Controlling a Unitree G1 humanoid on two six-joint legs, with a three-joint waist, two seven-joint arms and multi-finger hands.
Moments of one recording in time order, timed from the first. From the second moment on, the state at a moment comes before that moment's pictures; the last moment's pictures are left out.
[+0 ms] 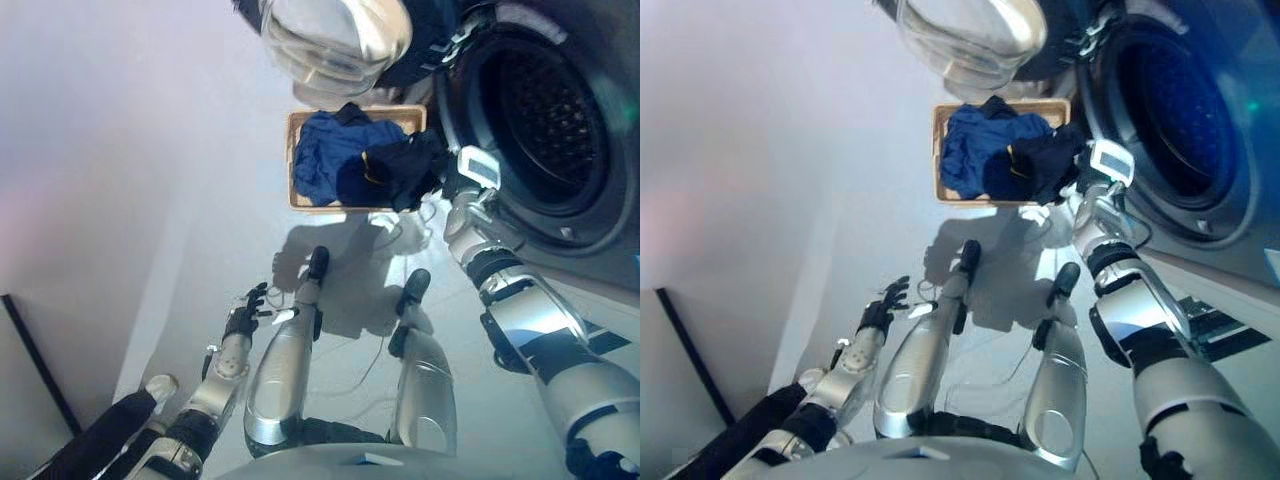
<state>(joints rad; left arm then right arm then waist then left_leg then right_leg) -0.08 0.24 -0.37 0.54 -0.14 0.04 0.30 -1.00 -0.43 0.47 1.21 -0.42 0.20 -0.42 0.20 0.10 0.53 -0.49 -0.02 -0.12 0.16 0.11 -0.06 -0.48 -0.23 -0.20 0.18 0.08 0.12</state>
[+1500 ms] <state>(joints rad) -0.10 0.32 -0.48 0.25 -0.18 0.00 0.35 -1.22 -0.68 0.30 1.22 -0.24 0.22 -0.59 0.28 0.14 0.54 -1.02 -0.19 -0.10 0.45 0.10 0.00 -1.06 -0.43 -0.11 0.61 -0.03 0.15</state>
